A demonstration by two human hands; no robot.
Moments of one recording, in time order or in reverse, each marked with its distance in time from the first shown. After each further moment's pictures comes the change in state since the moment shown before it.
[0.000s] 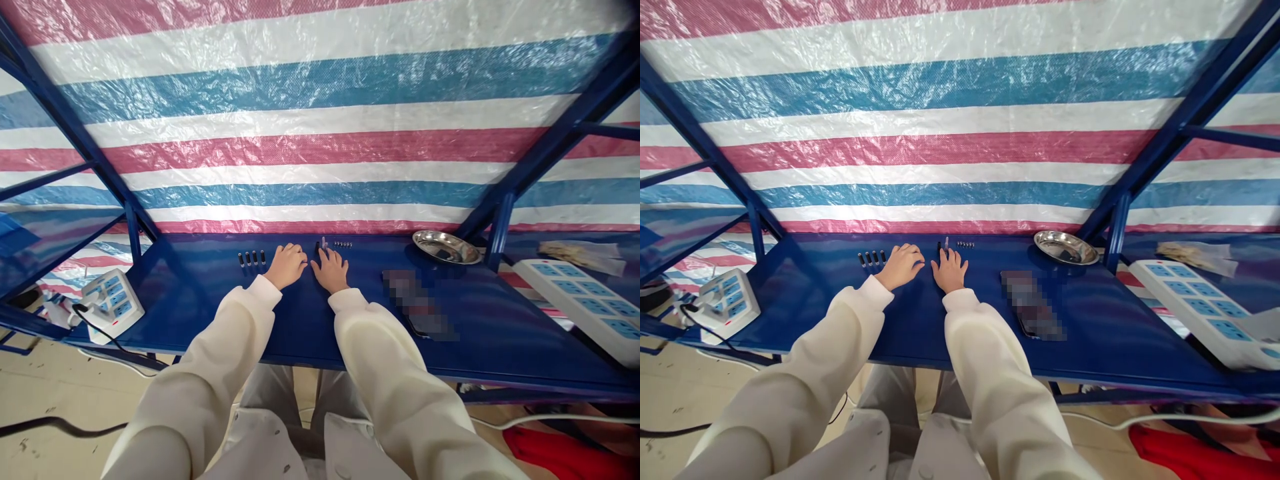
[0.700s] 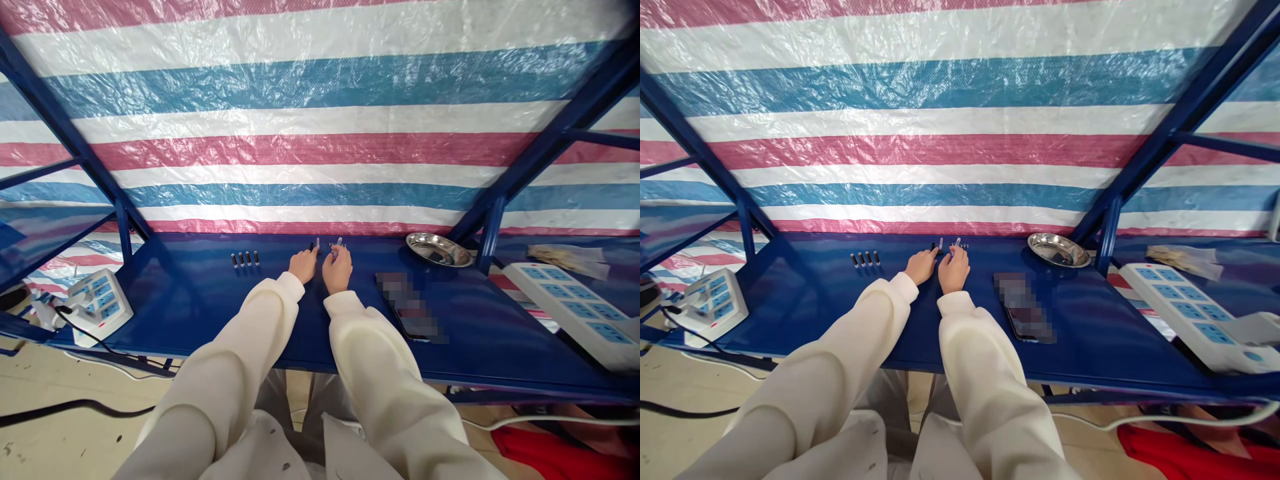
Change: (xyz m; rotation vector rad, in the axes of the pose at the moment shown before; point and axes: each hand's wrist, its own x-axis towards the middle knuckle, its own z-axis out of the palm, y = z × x) left_hand 0.048 0.033 0.054 0.001 -0.155 -0.181; right_hand 0.003 0.007 -0.019 0.476 0.478 0.196
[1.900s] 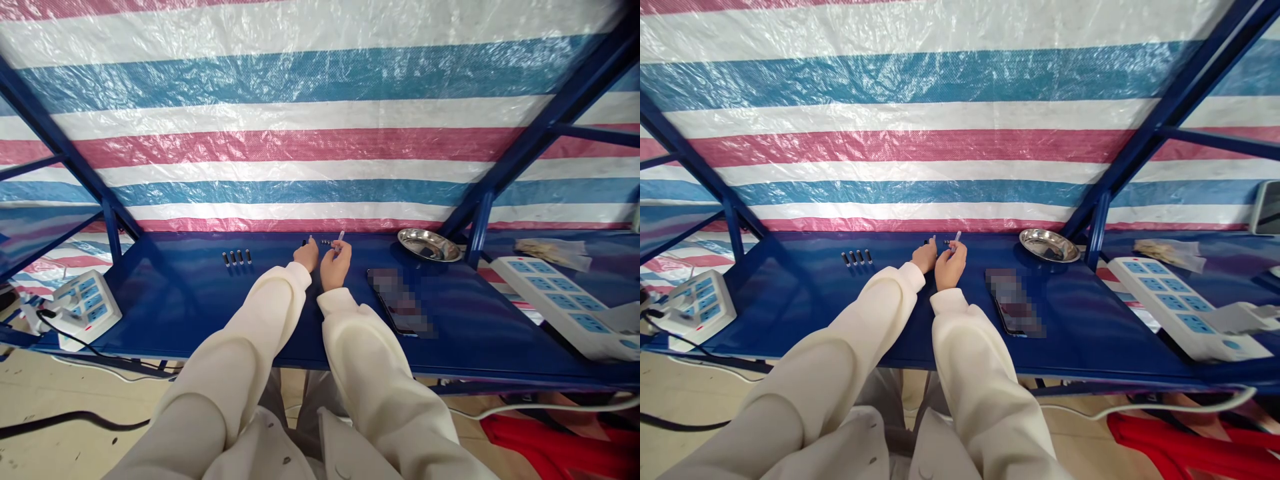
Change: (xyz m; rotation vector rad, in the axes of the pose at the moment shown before) left_hand 0.032 0.029 -0.009 -0.192 -0.147 -0.225; right_hand 0.007 -0.001 -0.006 0.262 0.225 -0.053
